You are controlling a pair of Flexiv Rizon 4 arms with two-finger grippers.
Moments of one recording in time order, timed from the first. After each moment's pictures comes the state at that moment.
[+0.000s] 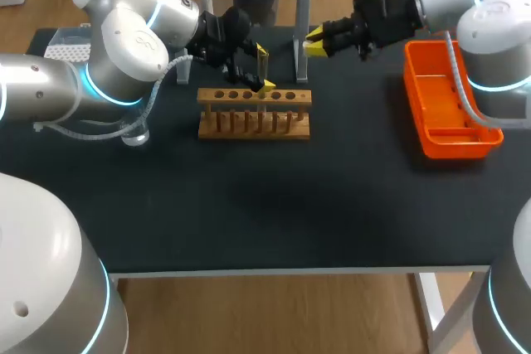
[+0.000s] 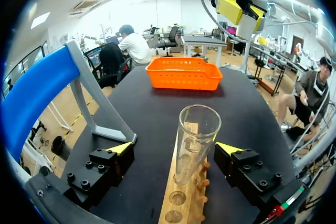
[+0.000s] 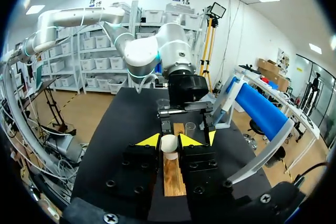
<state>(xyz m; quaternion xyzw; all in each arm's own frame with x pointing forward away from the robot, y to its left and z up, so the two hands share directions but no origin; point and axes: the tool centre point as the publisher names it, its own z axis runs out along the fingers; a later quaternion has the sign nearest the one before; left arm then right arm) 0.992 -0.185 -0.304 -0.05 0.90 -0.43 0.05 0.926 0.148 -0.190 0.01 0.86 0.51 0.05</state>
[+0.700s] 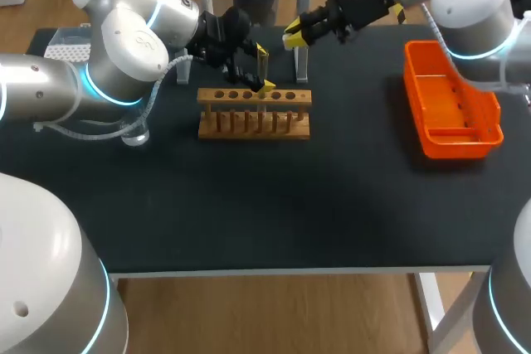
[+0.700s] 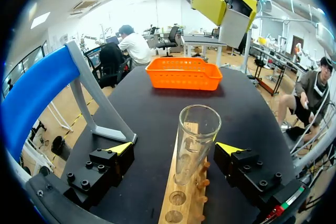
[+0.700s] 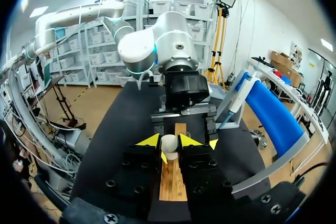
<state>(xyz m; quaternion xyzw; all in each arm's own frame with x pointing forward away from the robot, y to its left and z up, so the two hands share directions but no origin) 0.992 -0.185 -0.304 -0.05 0.90 -0.43 0.05 0.951 0.182 -0.195 -0.02 0.88 0.48 0.00</state>
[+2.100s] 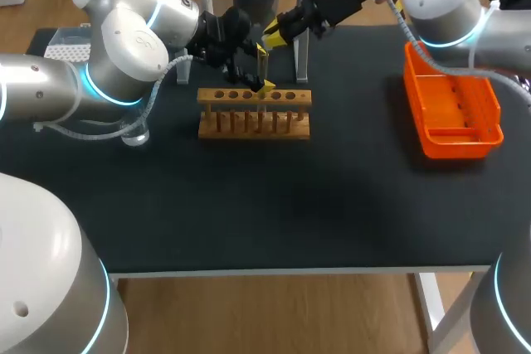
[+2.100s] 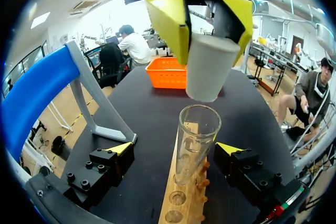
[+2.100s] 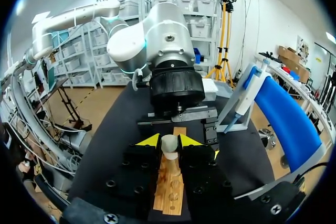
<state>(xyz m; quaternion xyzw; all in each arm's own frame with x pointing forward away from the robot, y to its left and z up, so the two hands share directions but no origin) 0.992 -0.185 -0.304 -0.05 0.90 -0.43 0.05 0.972 0.217 -0.214 -0.02 0.88 0.47 -0.03</state>
